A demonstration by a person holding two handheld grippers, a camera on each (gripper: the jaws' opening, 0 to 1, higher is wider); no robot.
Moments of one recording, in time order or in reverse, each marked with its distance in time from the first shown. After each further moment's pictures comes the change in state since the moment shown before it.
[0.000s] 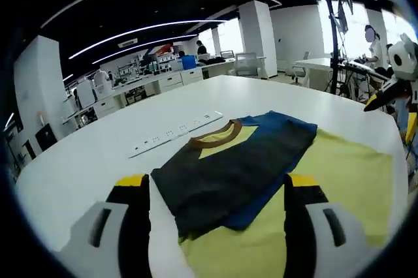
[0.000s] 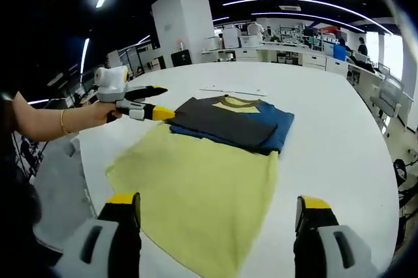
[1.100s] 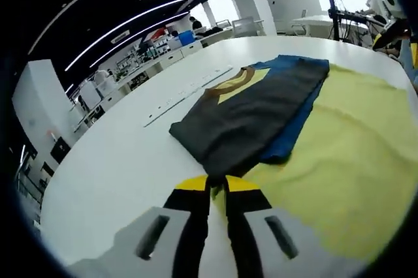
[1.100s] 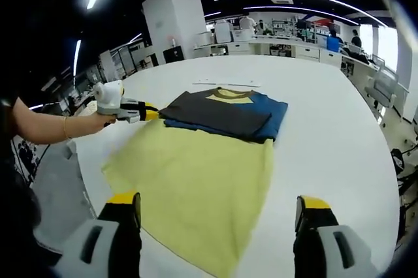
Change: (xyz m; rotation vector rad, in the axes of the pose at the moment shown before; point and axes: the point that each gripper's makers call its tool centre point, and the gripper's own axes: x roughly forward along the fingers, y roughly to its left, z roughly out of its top) left arm 0.000 0.031 -0.074 0.194 0.196 0.054; right arm -0.001 -0.006 -0.015 0.047 0.036 -0.032
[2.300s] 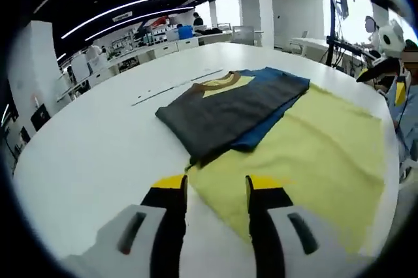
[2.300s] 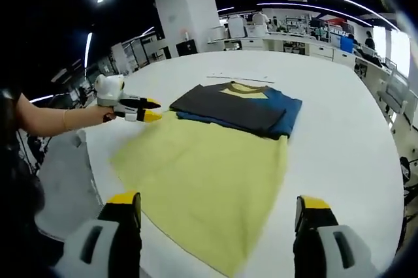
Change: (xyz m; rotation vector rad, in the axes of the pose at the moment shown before) left arm -0.050 -0.025 -0.012 -0.242 -0.012 -0.168; right arm 0.001 0.015 -0.008 -0.077 0.055 0.087
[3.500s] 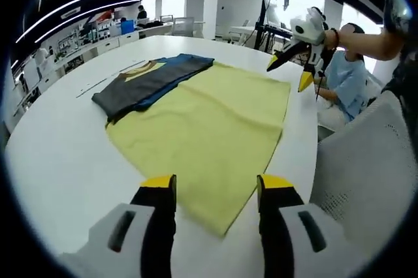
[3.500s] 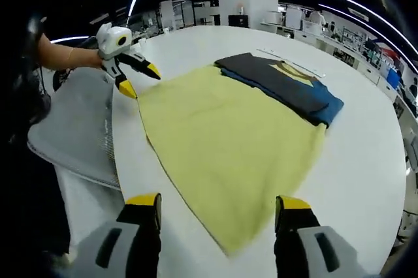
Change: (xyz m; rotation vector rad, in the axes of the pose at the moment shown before) left arm -0.088 -0.120 -0.064 0.121 0.100 -0.361; right arm 0.002 0.017 -0.064 -0.307 0.173 0.133
